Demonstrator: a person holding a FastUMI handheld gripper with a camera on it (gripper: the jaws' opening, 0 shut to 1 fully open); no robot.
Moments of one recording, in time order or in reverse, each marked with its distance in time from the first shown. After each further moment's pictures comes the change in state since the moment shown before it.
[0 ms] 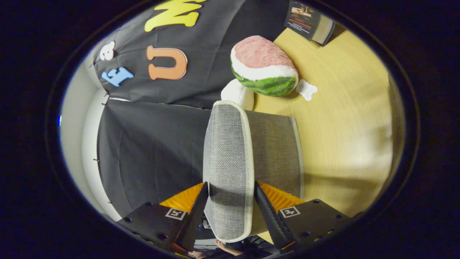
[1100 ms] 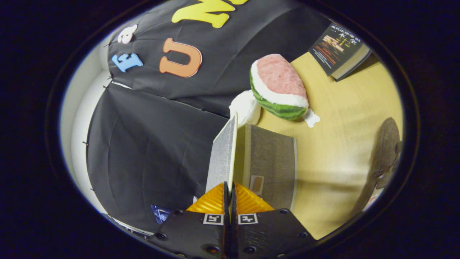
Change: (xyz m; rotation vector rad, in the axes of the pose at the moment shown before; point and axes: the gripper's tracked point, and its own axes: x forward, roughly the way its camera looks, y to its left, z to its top) arm -0.035 0.053 0.018 -0.158 -0.047 -0.101
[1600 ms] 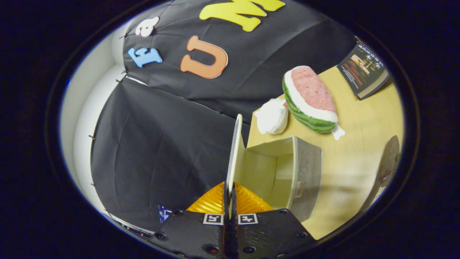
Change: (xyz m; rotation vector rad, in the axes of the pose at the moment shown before) arm 0.002 0.102 0.011 -0.052 -0.022 0.063
